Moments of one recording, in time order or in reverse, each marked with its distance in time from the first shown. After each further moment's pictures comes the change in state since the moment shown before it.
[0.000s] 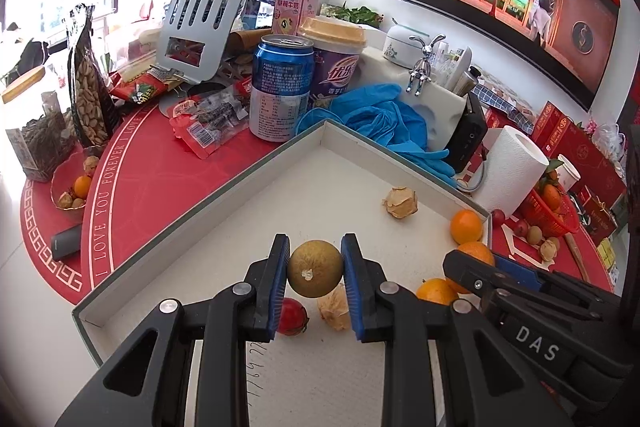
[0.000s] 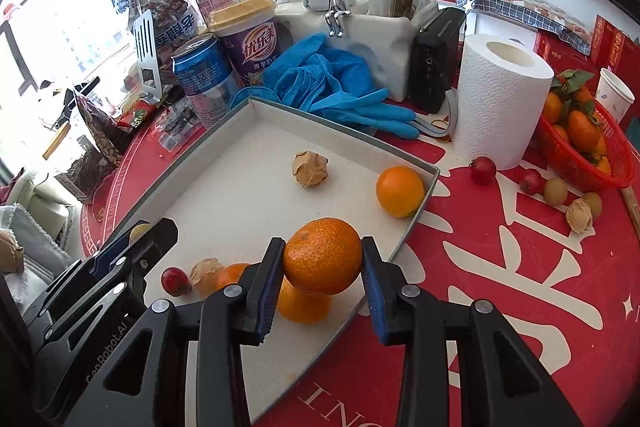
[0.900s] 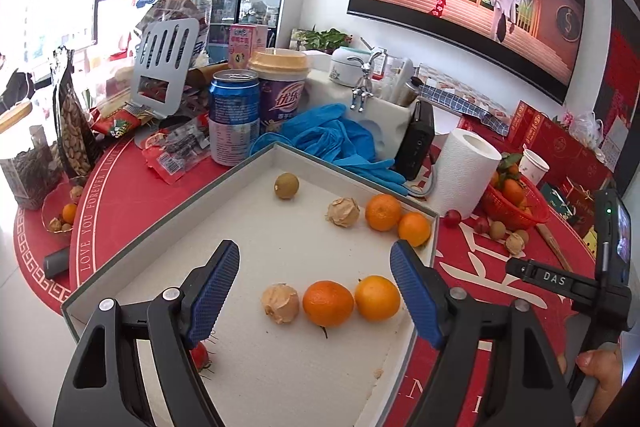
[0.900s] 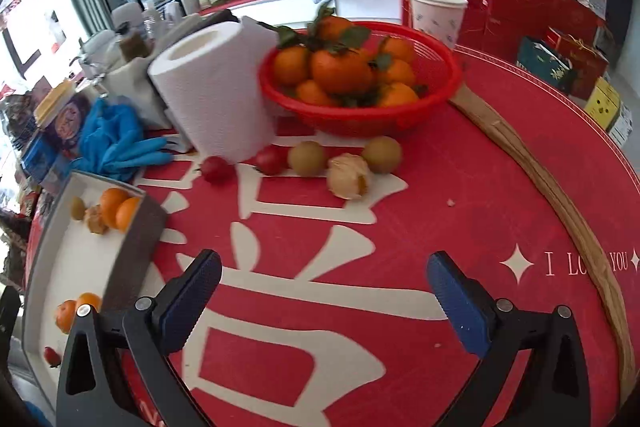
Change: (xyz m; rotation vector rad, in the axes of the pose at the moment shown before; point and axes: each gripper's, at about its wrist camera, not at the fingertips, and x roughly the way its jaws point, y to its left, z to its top) left arm -0.027 -0.040 -0.011 0.090 -0.098 -0.063; right arm -0.026 -0.164 -0.025 0.341 -0.021 -0.311
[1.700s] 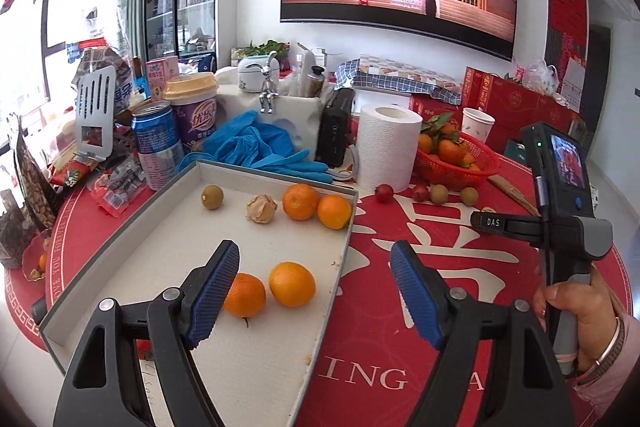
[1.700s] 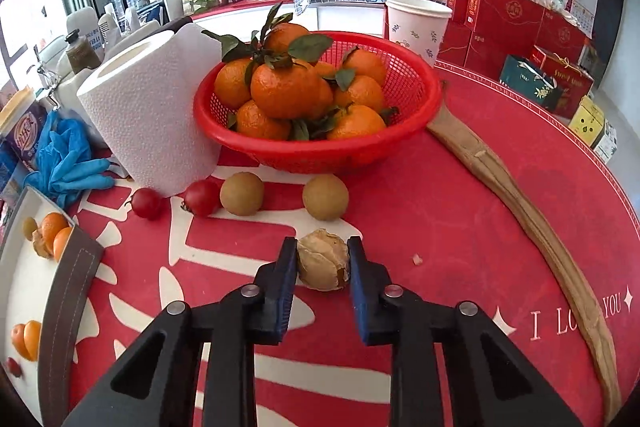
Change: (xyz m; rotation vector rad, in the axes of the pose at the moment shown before) left arm -0.012 -0.065 -0.022 0.226 -0.033 -0.116; right arm 0.026 -0.024 0.020 -0.030 -0.062 -0.065
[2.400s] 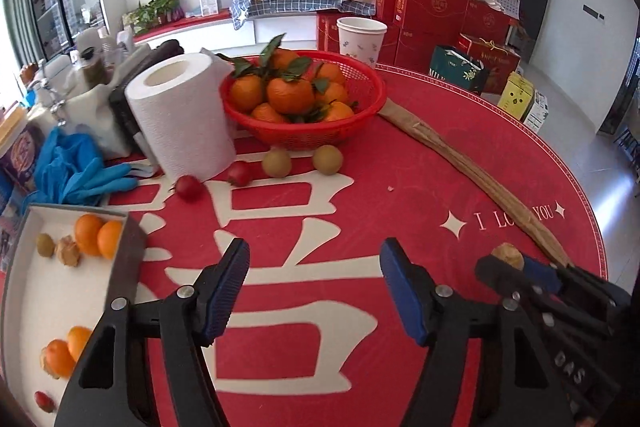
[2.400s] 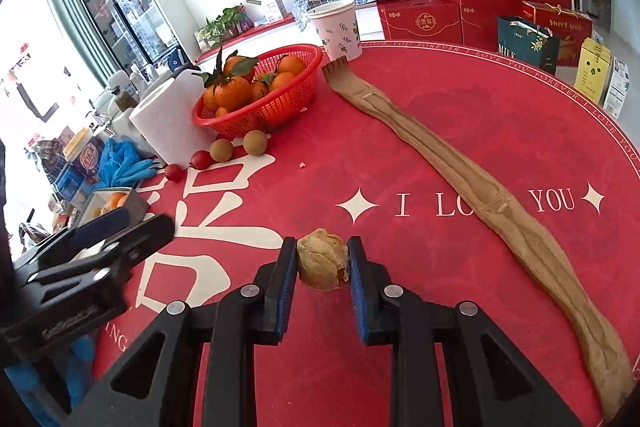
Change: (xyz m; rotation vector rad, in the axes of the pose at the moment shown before) left arm 0.099 -0.163 0.038 0.219 0.306 -0.209; right arm -0.080 -0.101 -0.066 0.154 -0.051 0.212
